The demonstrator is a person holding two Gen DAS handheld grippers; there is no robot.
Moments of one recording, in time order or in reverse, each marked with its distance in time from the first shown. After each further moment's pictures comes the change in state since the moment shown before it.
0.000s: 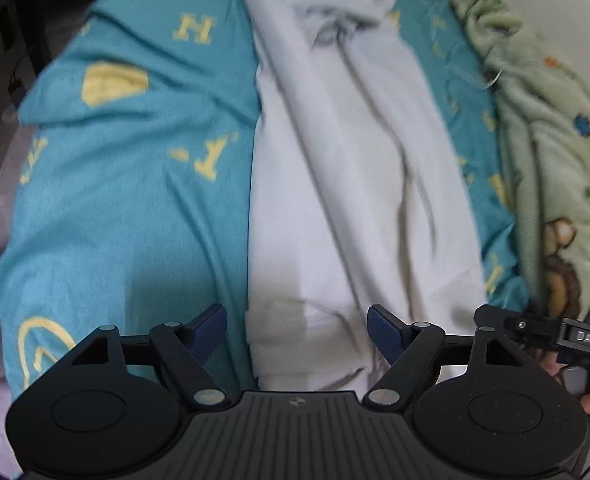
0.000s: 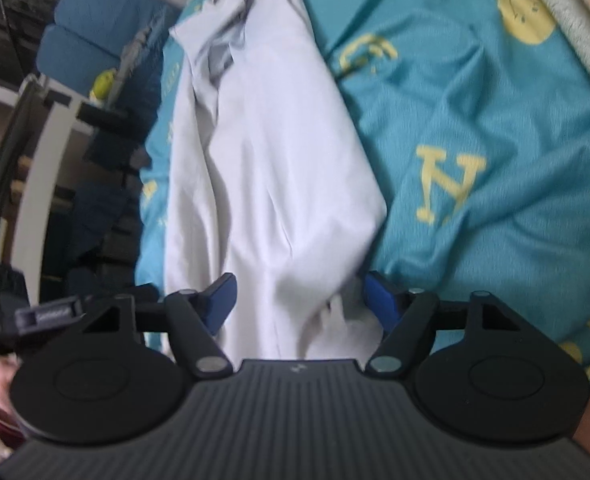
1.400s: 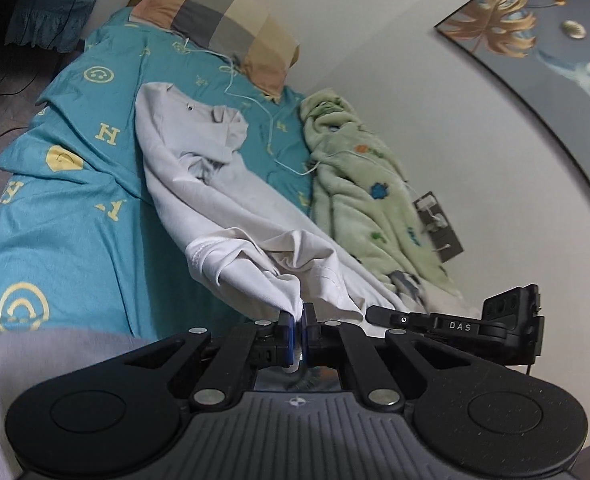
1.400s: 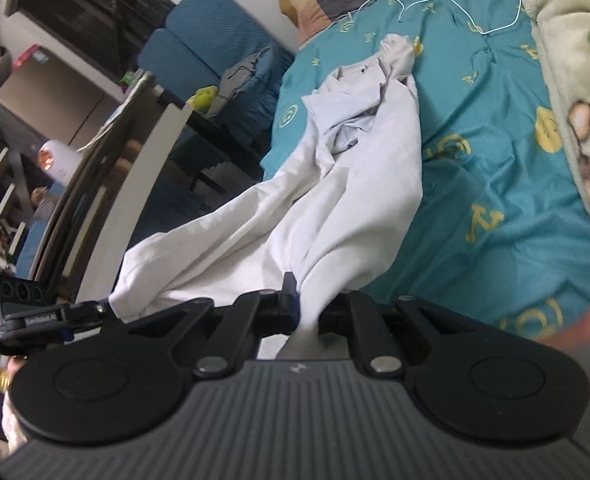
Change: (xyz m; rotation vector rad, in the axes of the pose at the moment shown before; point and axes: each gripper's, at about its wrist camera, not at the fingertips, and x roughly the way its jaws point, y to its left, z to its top) left arm -0.225 -0.030 -0.163 0.048 -0.403 -0.442; right arm -0.167 0.072 -0.060 -0.217 -0.172 0.162
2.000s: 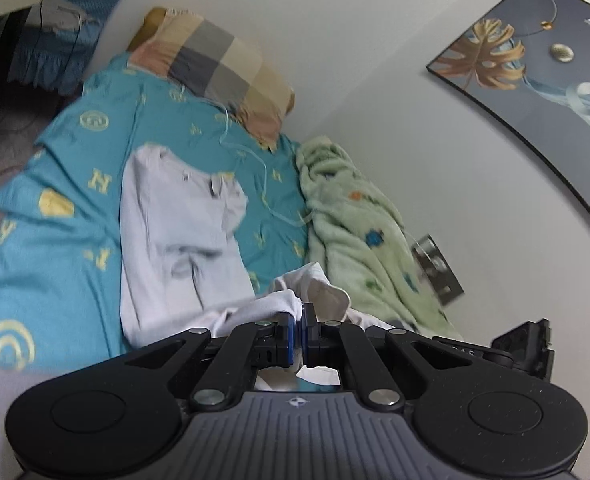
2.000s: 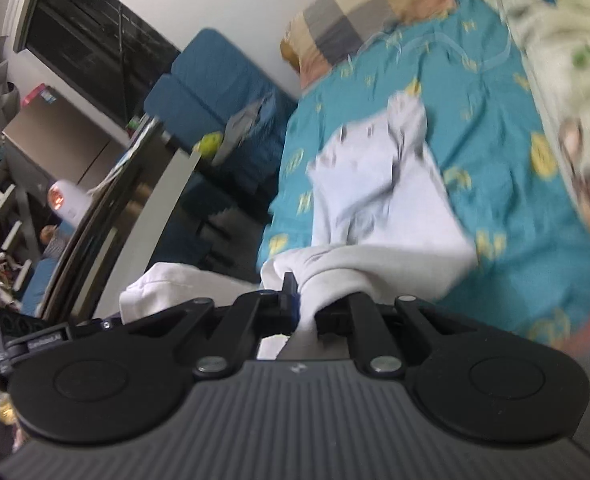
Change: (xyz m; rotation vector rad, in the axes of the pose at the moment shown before) left arm 0.045 -0.015 0.043 0.019 -0.184 0.064; right arm 0.003 0.007 0.031 0.017 -0.183 -0.010
